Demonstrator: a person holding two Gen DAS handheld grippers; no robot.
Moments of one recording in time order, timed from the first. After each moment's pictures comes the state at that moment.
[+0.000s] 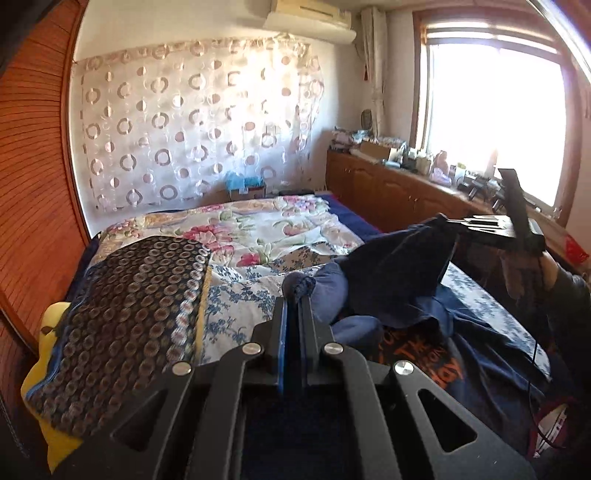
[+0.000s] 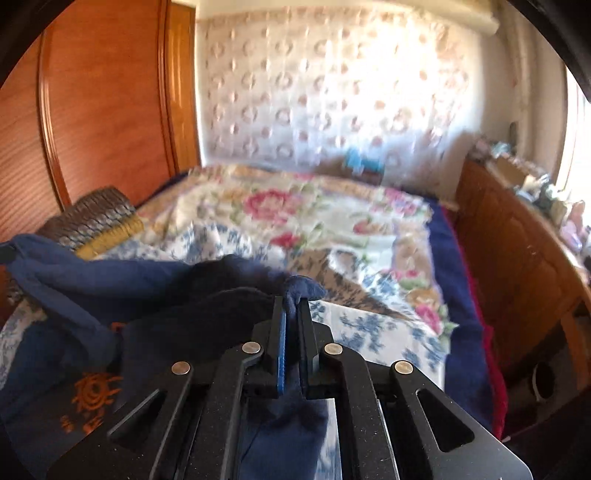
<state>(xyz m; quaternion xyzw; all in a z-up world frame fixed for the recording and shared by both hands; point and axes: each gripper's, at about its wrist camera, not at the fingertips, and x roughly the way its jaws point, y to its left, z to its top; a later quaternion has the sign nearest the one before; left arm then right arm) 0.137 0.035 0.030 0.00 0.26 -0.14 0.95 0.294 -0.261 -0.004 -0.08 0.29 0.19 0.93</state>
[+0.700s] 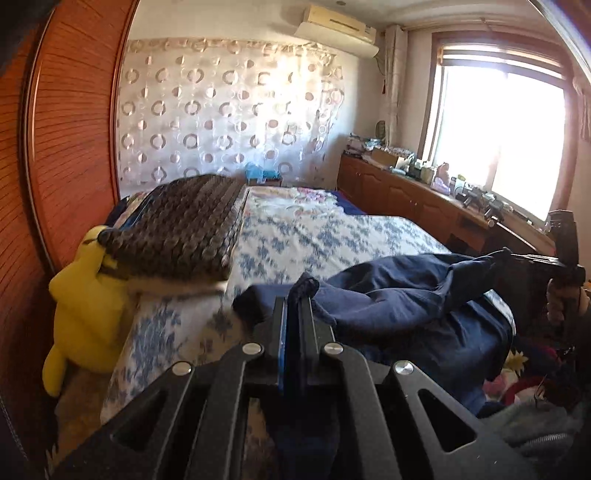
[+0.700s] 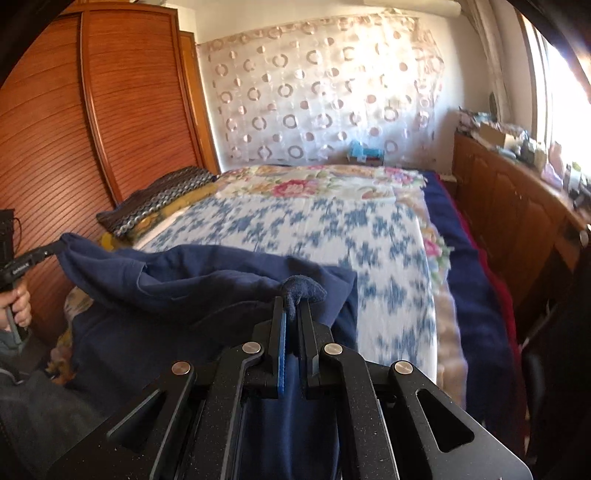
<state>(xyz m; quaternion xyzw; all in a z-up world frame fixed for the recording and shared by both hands) -0.035 0.089 -0.008 -0.05 0.27 -0.11 0.96 0.054 -0.318 -0.021 -0.01 0.32 0.21 0.92</state>
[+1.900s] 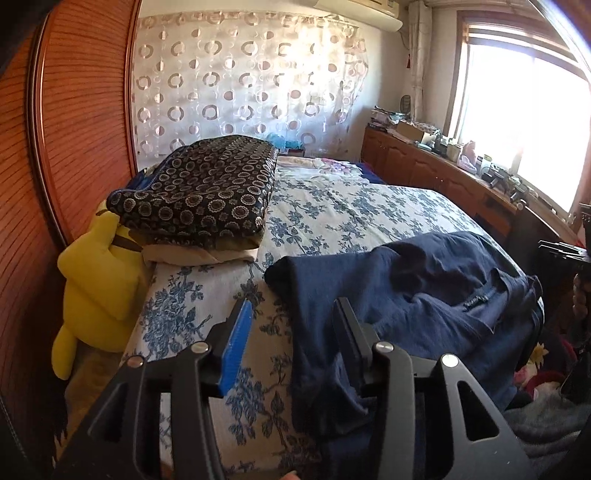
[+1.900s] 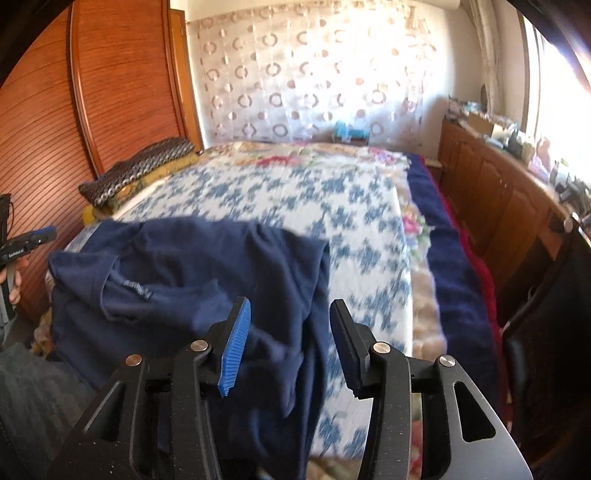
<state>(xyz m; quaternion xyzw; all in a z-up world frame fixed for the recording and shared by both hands) -0.007 0.104 -0.047 -0.05 0.33 -0.07 0.94 0.055 -0.328 -0.036 -0.05 0.34 0.17 0.92</state>
